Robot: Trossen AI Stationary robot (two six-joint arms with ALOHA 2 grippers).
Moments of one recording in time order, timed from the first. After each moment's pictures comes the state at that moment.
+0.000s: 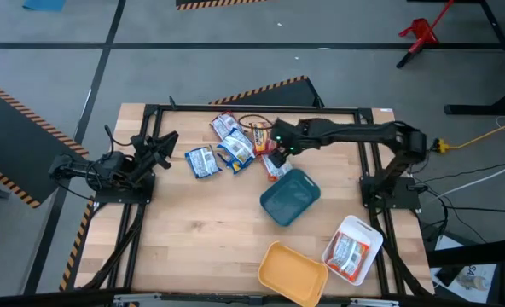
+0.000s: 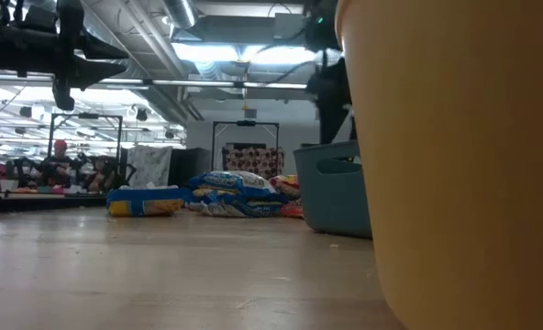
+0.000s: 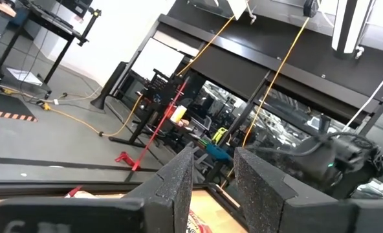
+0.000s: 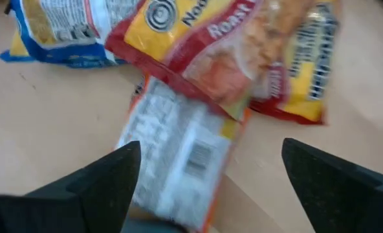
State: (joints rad) left arm -0.13 0.00 0.01 0.41 -0.90 -0.31; right arm -0.26 1.71 1.31 -0.78 0.16 0.52
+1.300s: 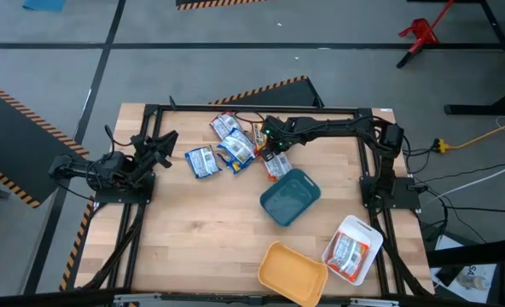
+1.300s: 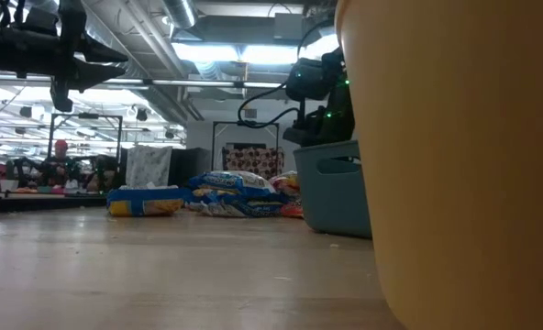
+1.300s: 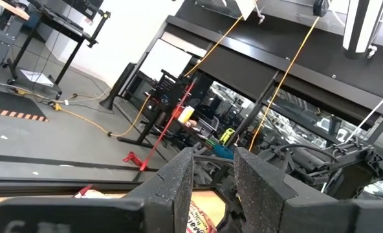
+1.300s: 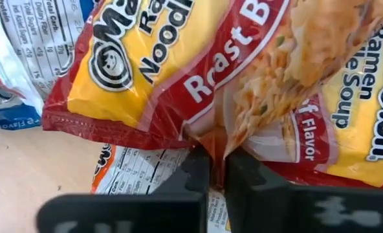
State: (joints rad) left arm -0.13 0.00 0.01 0.40 -0.94 -0.31; right arm -0.35 1.91 1.31 -0.58 0.08 0.52
